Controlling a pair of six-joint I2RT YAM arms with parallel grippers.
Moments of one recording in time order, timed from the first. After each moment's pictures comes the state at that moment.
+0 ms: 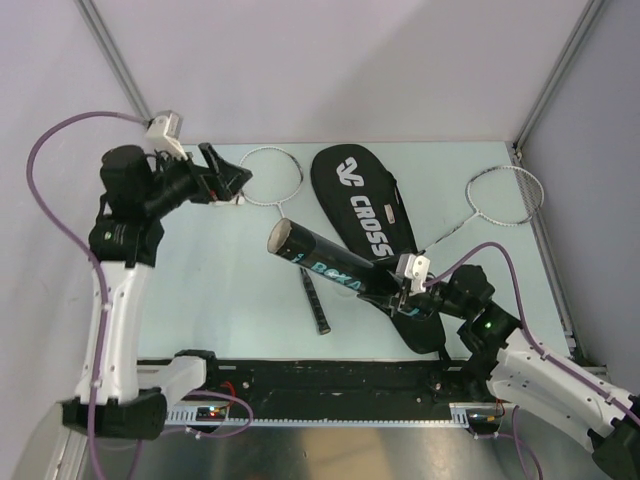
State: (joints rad) left arm -0.05 1.04 1.41 -0.59 0.53 -0.35; right arm 0.75 0.67 0.42 0.26 -0.48 -0.24
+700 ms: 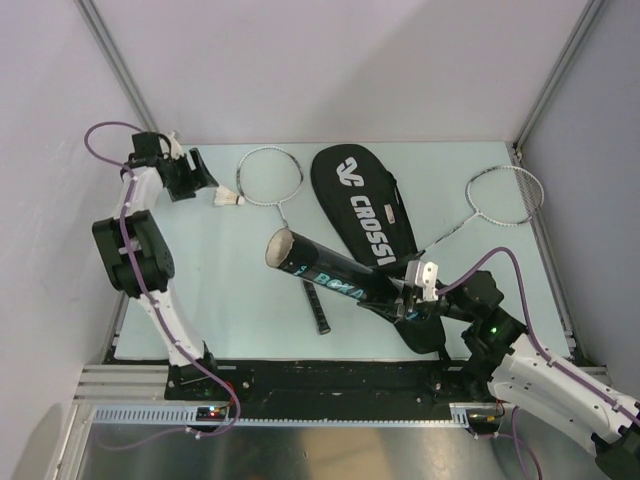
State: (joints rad) left arm 0.26 1.97 1.65 -0.59 0.41 -0.15; right arm 0.77 0.60 0.41 0.29 -0.54 -0.19
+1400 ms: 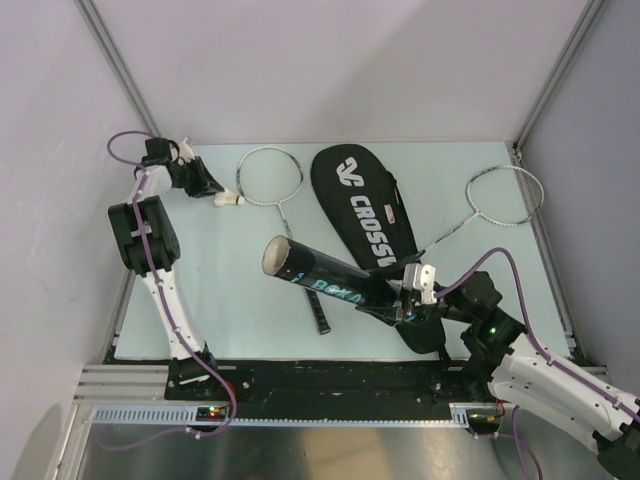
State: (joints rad) left arm 0.27 2.30 1.89 -0.57 0.63 -0.16; right arm 0.80 0.61 0.41 0.29 -0.55 -0.19
